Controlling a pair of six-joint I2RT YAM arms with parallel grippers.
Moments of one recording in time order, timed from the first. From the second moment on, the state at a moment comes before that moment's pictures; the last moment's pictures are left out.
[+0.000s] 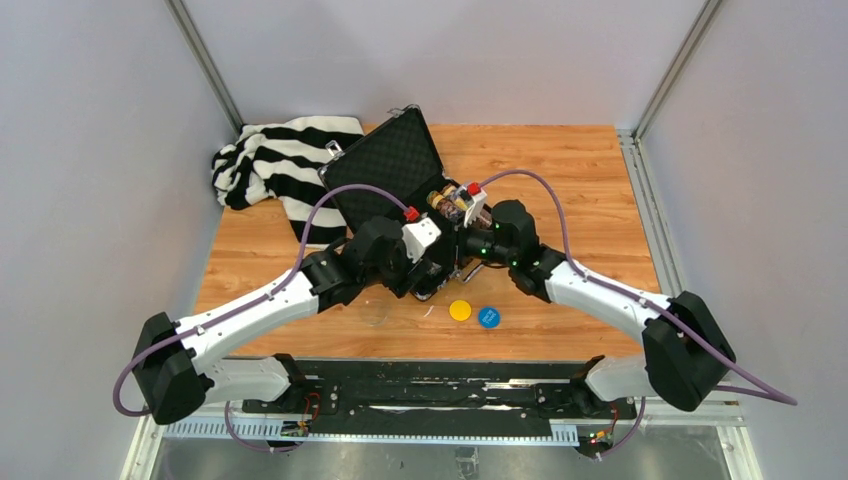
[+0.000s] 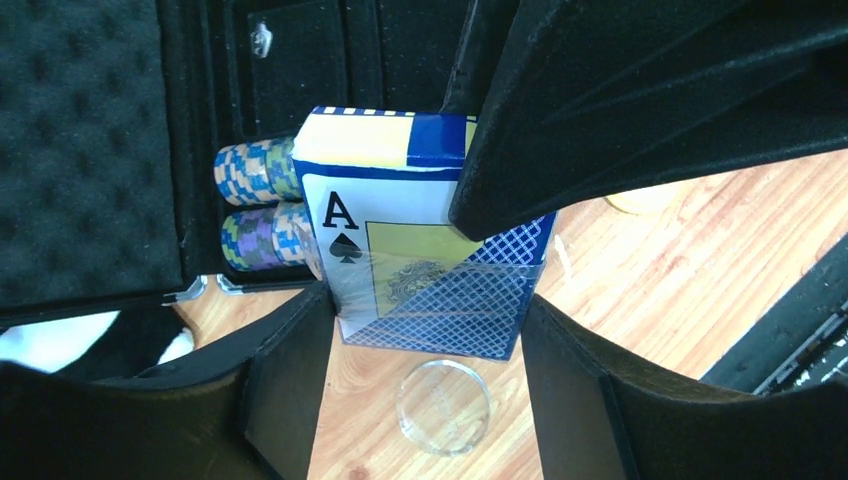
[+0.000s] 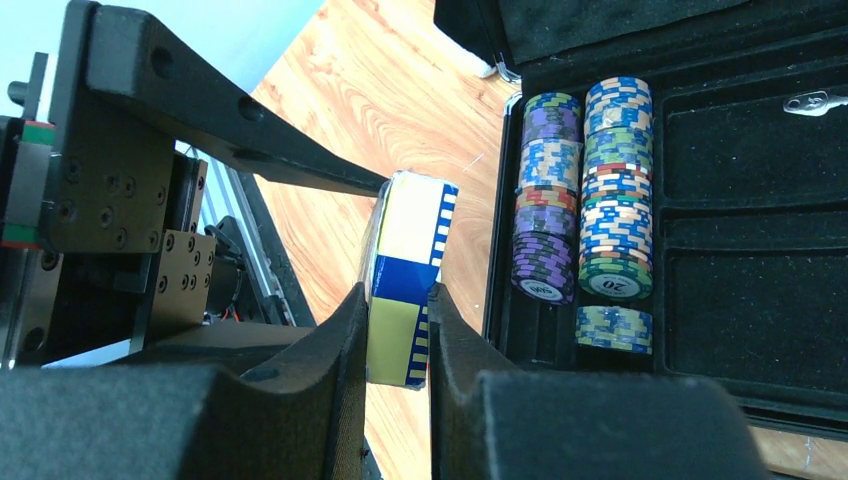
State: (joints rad) left arm -0.87 1.19 0.91 -0.41 -0.10 0.14; right arm 0.70 1.33 0.77 0.27 -0.45 0.43
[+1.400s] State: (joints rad) left arm -0.60 0.85 0.61 -0.14 -0.28 -0.22; right arm 0.42 2.00 1.38 0.10 -0.65 0.18
